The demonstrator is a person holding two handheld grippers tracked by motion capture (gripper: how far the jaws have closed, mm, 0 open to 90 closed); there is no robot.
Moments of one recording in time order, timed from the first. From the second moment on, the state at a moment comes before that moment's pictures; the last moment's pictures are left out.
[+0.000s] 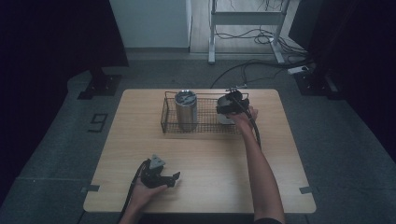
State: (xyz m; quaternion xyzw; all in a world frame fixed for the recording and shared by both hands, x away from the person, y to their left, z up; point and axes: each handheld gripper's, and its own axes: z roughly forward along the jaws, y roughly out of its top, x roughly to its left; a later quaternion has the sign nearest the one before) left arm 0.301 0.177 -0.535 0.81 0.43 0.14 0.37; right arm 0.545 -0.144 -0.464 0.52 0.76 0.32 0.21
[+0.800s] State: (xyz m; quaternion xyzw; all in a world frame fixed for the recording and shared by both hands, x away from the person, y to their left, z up) left arm 0.300 0.173 -0.536 0.82 0.43 0.14 0.37; right arm 0.537 -0.148 -0.475 0.52 0.77 0.30 0.20
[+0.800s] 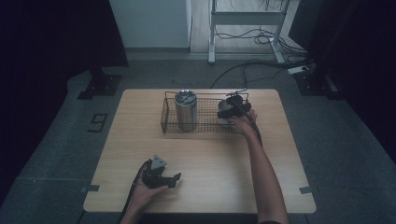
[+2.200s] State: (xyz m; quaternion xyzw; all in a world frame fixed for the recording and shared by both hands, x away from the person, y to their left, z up) left arm 0.302 0.181 -0.536 0.81 0.44 0.15 0.36; right arm 0.454 -0.184 -0.445 0.49 0.73 0.42 0.23
